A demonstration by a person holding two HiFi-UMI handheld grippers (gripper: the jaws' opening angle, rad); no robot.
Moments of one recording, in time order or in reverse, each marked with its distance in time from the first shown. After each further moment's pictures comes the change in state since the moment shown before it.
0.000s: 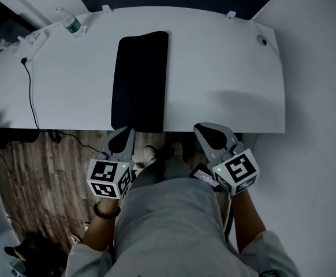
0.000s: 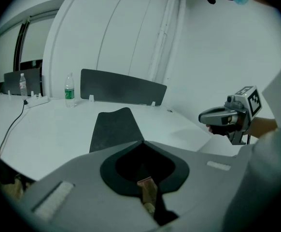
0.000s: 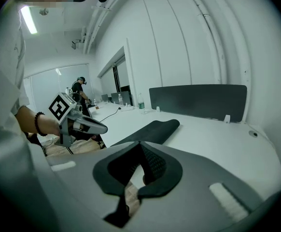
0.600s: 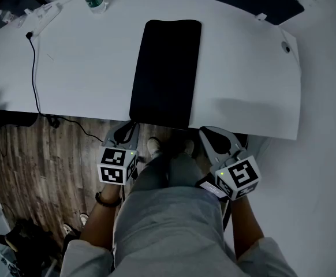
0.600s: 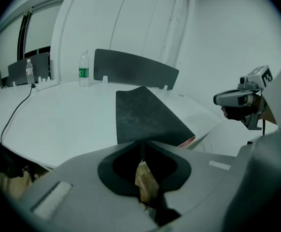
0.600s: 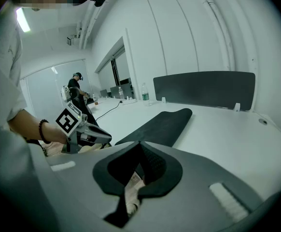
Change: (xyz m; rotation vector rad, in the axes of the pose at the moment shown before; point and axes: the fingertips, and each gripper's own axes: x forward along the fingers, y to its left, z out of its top) left arm 0.011 0.094 -0.090 -0.017 0.127 0.052; right arm 0.068 0.053 -0.027 0.041 0.069 -0.006
